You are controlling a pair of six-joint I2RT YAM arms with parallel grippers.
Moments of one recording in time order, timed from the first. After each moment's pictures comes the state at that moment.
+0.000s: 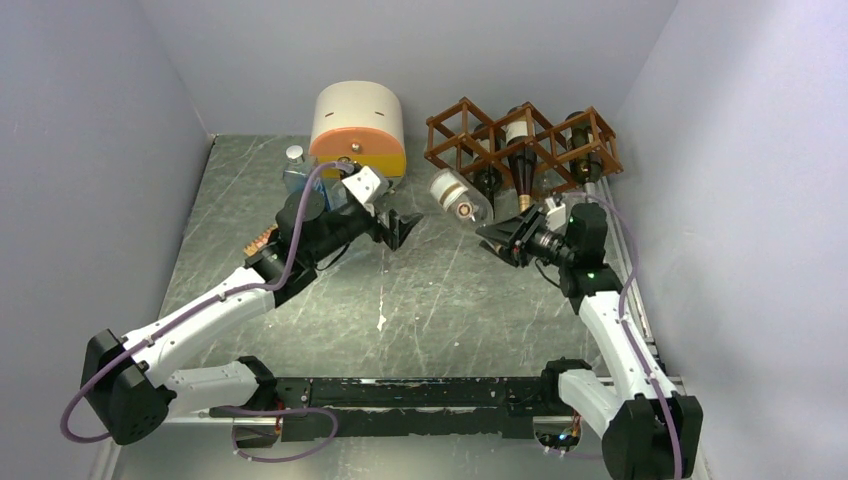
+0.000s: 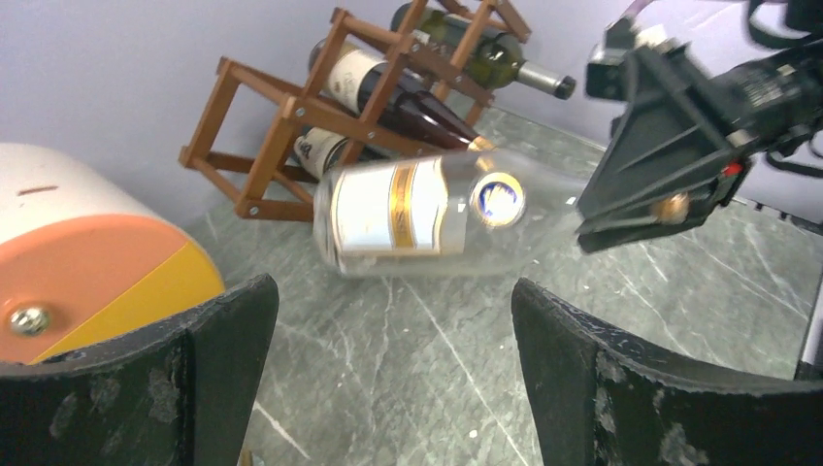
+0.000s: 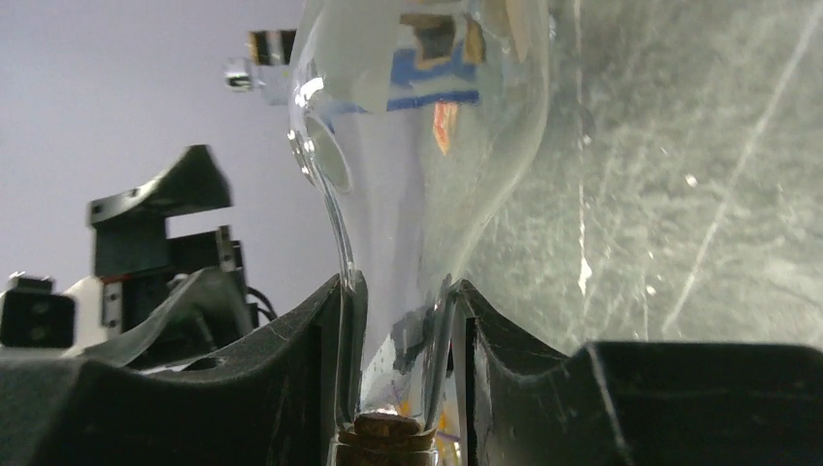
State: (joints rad) left arm -0.75 1.13 0.91 0.24 0.13 0.03; right arm 0.05 0.95 0.67 -0.05 -0.78 1.16
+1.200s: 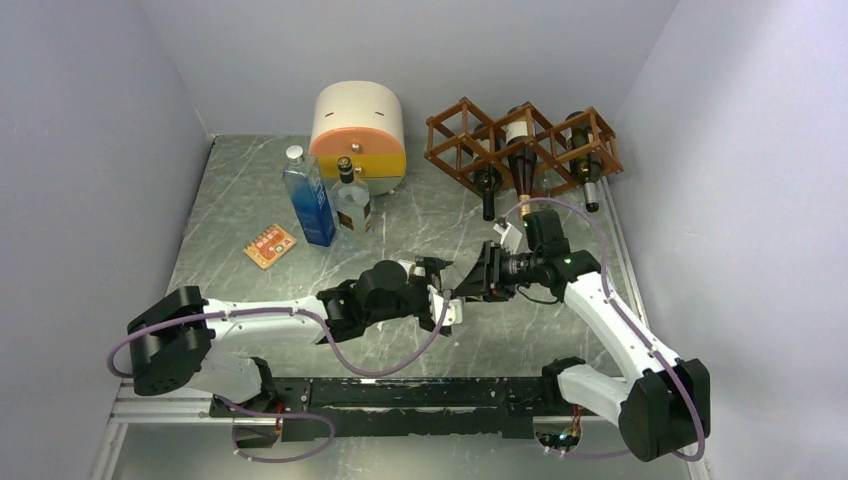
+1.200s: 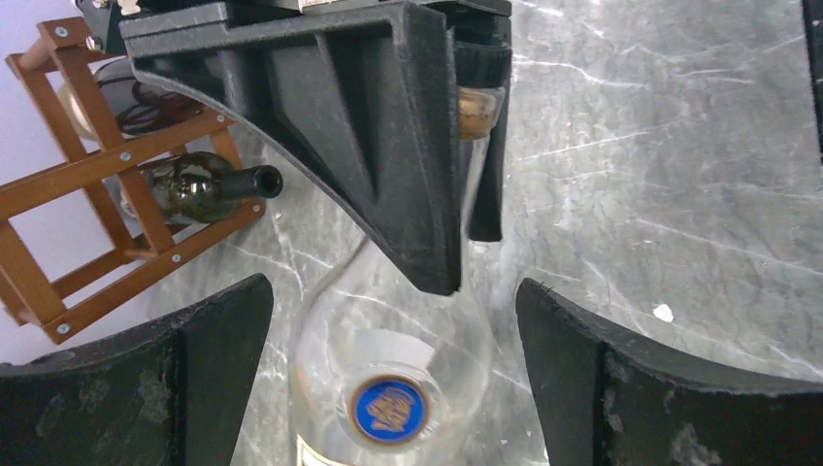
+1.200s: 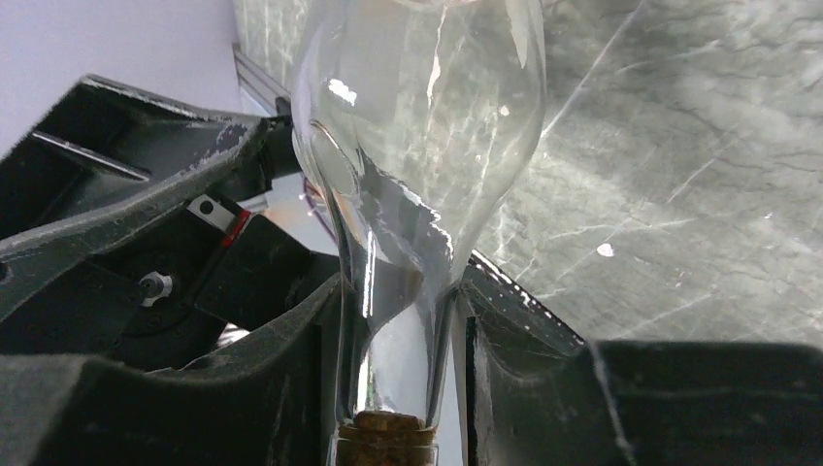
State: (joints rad) left arm -1.16 1.38 0.73 0.38 0.08 0.63; right arm 0.29 1.07 0.76 -0.61 -0.79 0.56
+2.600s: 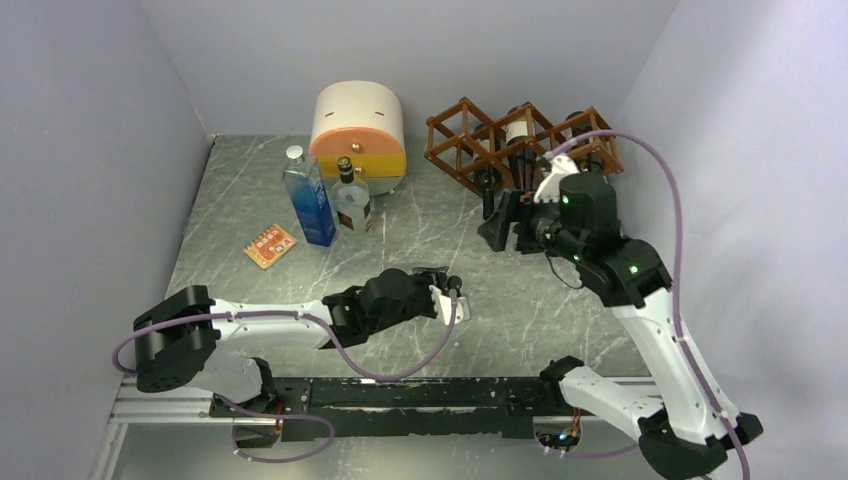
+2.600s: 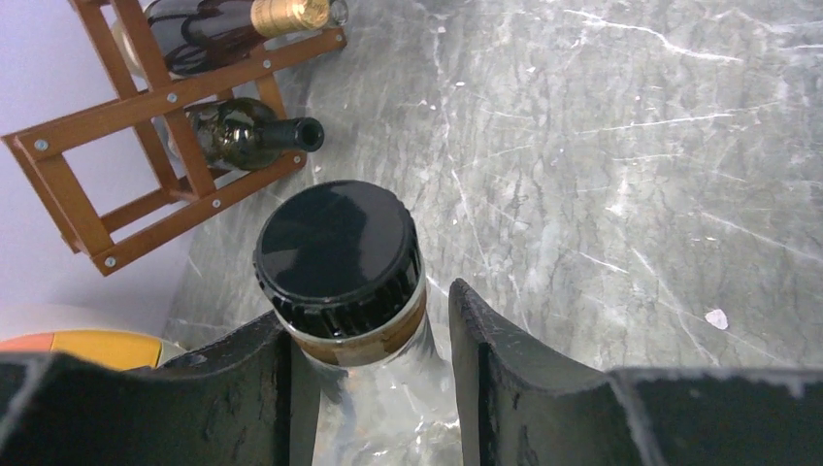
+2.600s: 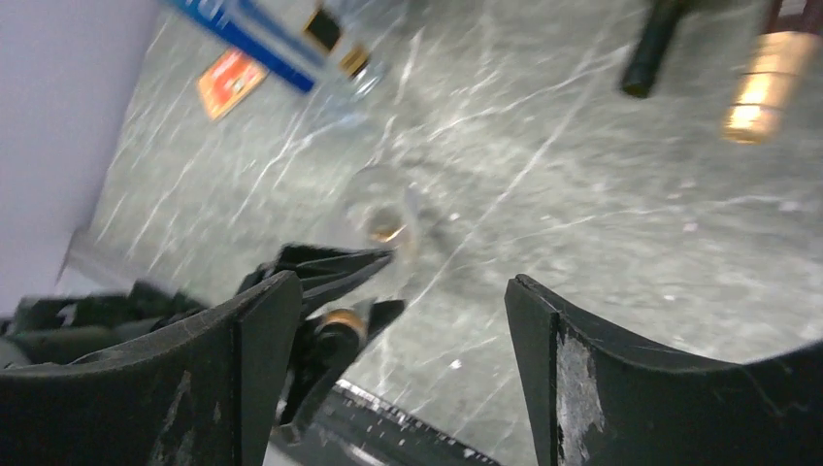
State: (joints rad) left arm -1.21 1.41 0.73 0.42 -0.16 0.65; right arm 0.49 0.98 1.32 -0.87 -0.13 0.38
